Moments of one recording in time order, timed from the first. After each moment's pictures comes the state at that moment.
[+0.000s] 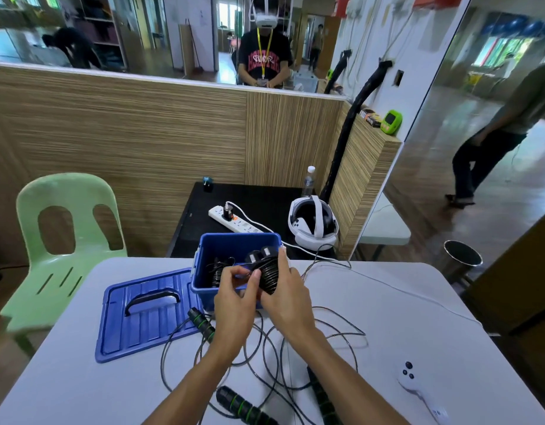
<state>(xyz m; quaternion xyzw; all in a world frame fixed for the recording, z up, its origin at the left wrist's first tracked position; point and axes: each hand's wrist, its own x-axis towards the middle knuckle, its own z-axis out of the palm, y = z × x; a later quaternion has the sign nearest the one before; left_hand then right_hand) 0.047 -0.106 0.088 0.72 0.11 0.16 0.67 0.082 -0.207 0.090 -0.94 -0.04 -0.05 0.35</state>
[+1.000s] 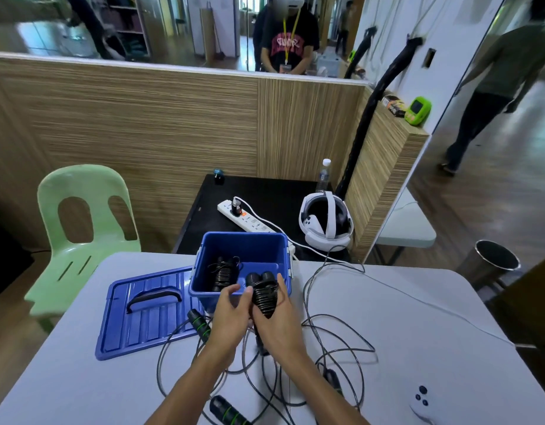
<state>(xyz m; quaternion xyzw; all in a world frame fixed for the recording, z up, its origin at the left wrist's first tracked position) 0.079 -0.112 0.062 0.67 0.23 0.04 0.71 0.095 -0.210 0.038 -0.85 -0.01 0.07 0.53</state>
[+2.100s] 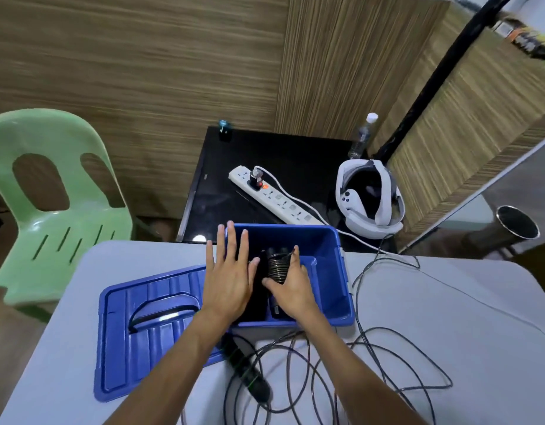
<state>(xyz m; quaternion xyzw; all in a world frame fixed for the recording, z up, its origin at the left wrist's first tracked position) 0.236 0.031 -0.045 0.99 0.03 0.07 0.09 0.249 -0.111 -0.022 -0.87 0.09 0.23 0.42</state>
